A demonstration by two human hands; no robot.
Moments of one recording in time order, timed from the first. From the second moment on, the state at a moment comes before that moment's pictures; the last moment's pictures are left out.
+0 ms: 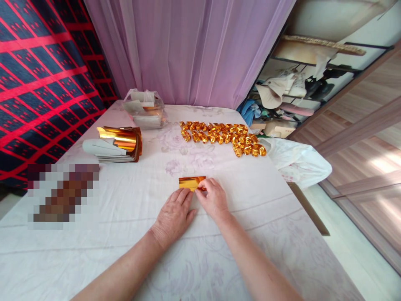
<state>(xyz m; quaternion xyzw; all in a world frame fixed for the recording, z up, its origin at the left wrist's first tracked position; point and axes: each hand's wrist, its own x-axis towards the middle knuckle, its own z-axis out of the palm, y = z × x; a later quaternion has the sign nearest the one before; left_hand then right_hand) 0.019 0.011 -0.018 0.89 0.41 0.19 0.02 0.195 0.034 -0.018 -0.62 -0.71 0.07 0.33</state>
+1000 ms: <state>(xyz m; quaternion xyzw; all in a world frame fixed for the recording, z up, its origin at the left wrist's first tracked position) -0.007 0.014 -0.010 0.88 0.42 0.22 0.03 0.172 0.034 -0.009 -0.66 -0.70 0.02 0.27</state>
